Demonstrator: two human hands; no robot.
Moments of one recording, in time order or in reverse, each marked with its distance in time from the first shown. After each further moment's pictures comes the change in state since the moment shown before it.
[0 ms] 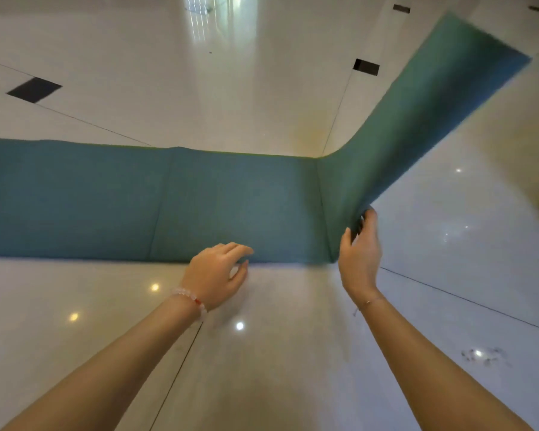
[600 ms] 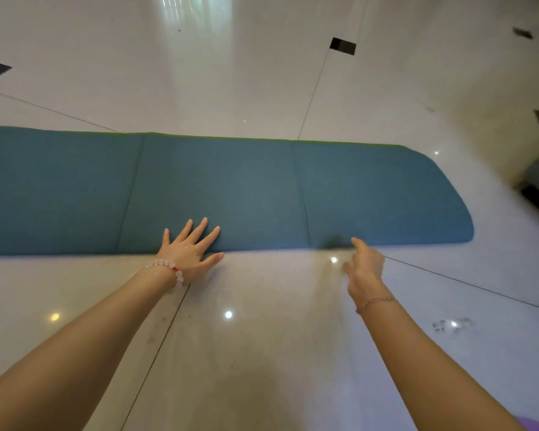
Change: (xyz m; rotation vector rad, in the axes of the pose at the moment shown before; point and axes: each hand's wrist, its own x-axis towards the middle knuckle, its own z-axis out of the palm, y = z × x) left_hand 0.020 -0.047 0.041 0.322 -0.626 -0.282; right_hand 0.001 0.072 -0.029 0.428 0.221 0.924
